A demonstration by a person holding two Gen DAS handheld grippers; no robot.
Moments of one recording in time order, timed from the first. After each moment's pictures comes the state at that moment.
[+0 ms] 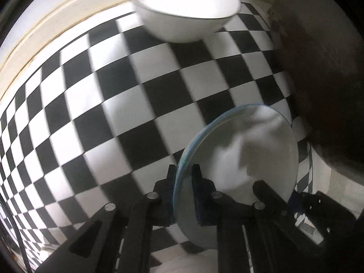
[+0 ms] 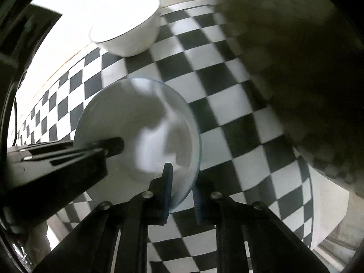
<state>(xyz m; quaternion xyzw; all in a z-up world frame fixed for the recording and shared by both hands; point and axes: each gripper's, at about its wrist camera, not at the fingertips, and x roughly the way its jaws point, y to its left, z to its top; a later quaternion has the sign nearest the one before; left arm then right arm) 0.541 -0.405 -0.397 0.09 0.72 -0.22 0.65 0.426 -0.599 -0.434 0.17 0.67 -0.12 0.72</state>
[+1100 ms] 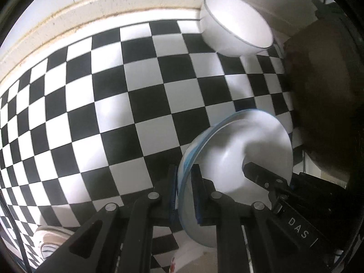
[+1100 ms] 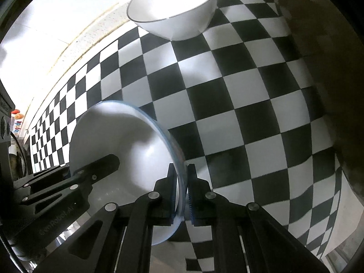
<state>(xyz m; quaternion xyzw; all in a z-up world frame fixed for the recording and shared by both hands) 0.536 -0.321 -0.370 0.02 0.71 -0.20 0.68 0.465 -0.571 -0.446 0.21 0.70 -0.03 0.69</state>
